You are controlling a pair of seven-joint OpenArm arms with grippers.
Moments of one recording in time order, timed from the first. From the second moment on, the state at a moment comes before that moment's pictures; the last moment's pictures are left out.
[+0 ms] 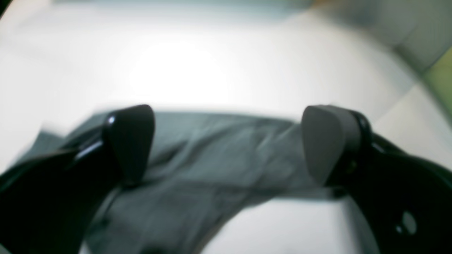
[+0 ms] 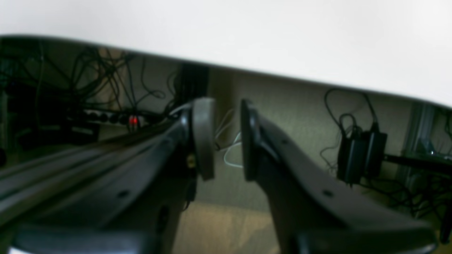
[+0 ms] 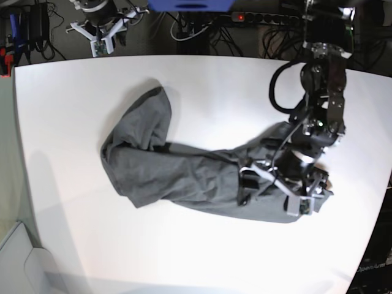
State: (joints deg) left arm -3.9 -15.5 6.3 105.0 -24.8 -0.6 36.7; right arm -48.0 3.9 2.8 112.6 0.2 8.5 -28.0
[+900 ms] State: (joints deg) left arm 0.2 -9.6 -8.8 87.4 -24.7 -0.6 36.2; right arm -45.8 4.4 1.2 112.4 0.1 8.5 -27.9
